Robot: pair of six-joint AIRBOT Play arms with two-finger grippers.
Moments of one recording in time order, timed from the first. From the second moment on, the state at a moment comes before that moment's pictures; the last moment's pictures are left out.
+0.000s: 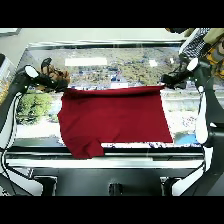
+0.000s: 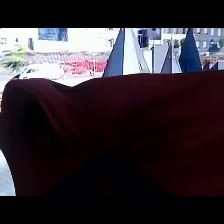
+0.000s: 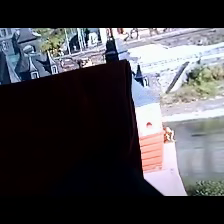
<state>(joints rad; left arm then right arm) 0.02 -1.83 1.73 1.19 -1.11 -1.47 -0.11 -1.90 1.92 -1.35 1.25 1.62</state>
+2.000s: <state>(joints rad) 0.40 -1.26 0.94 0.98 -1.43 -1.45 -0.41 -1.51 1.45 -1.15 1.57 1.47</state>
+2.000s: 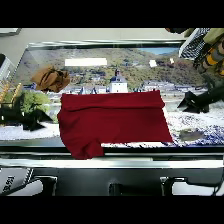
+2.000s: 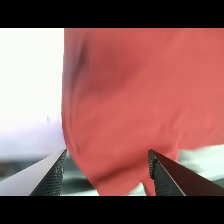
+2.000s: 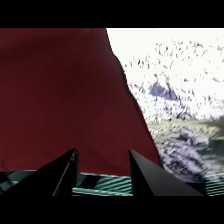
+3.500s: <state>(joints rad) 0.05 -1.06 0.32 0.70 -1.11 -1.70 -0.52 -1.31 1.18 -1.02 1.49 1.41</state>
